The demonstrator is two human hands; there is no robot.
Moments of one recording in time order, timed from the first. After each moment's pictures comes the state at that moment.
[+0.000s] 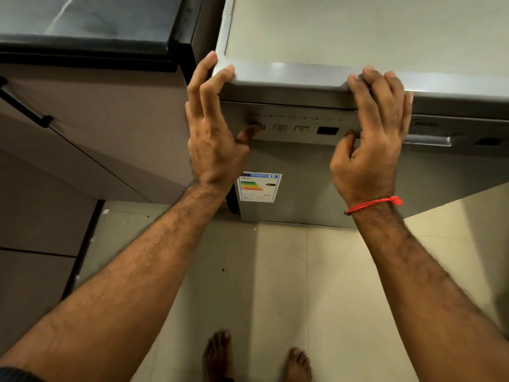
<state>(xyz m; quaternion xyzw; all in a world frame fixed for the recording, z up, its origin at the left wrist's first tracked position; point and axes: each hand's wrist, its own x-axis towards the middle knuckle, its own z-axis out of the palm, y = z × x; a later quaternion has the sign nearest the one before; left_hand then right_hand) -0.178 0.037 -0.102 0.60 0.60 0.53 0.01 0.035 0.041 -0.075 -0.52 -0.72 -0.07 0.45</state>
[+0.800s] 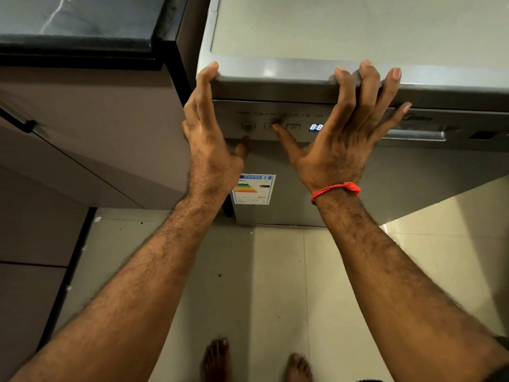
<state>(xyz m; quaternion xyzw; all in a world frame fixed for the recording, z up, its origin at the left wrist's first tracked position) -0.165 0.027 -0.107 0.62 0.60 0.51 0.03 0.006 0.056 -0.094 -0.62 -0.67 -0.18 0.37</state>
